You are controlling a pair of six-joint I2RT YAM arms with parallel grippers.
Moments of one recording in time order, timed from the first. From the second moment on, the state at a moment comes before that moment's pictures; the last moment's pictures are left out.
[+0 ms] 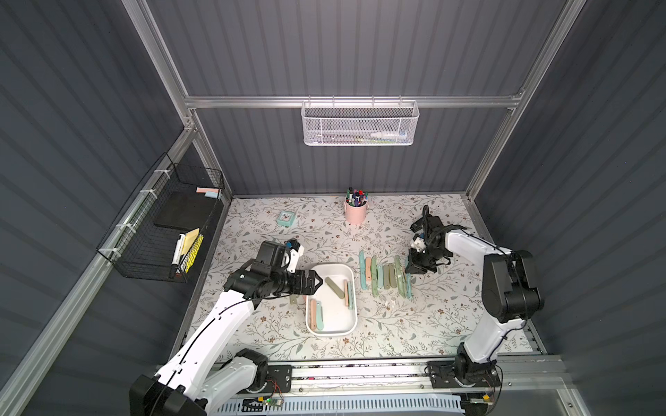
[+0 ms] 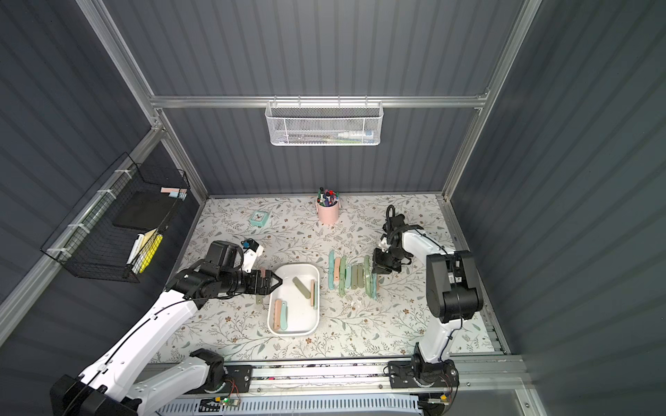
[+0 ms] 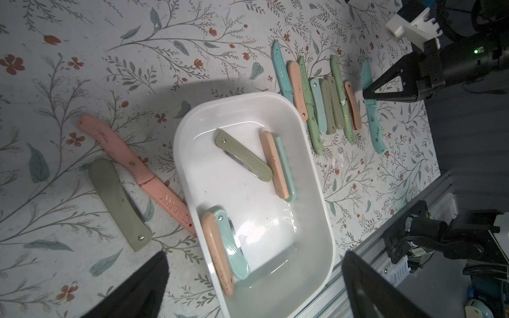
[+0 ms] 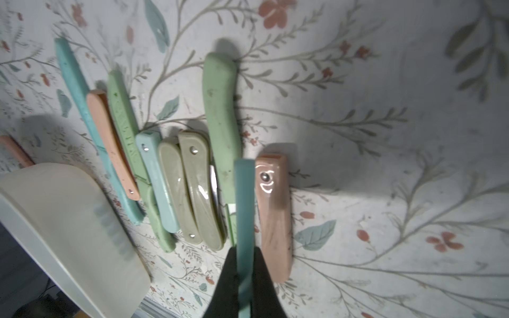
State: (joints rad) left arm -0.34 1.02 0.87 -0.79 0.36 -0.30; right arm 0.15 1.80 1.19 -0.86 -0.39 0.28
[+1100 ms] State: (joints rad) left arm -0.34 1.03 0.87 -0.79 0.32 -0.30; right arm 0.17 1.67 1.18 -0.84 -0.26 0.31
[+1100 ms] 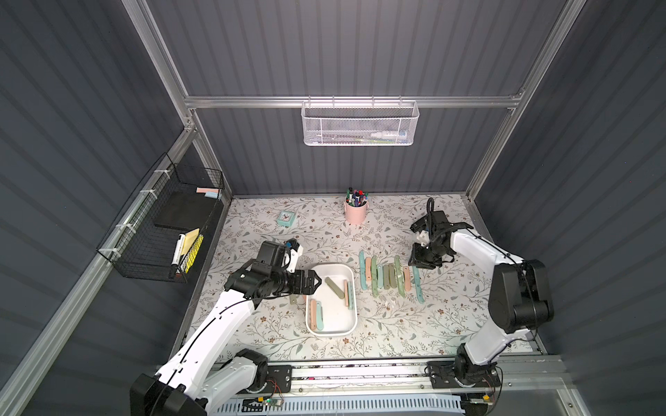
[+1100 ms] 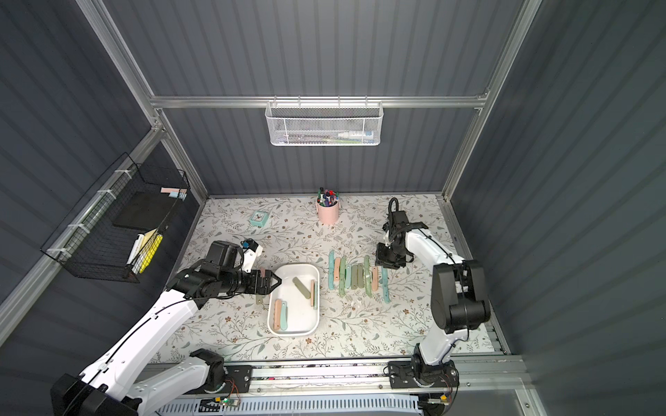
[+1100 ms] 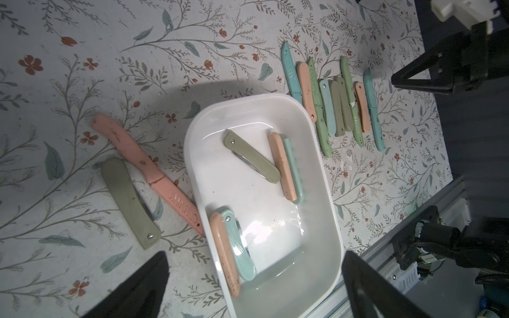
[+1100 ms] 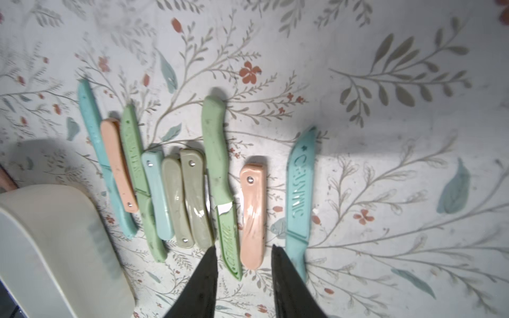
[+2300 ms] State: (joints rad) left arm -0.34 0.97 0.87 -0.87 0.05 -0.37; right arm 1.03 2.22 1.77 -0.98 0.10 0.38
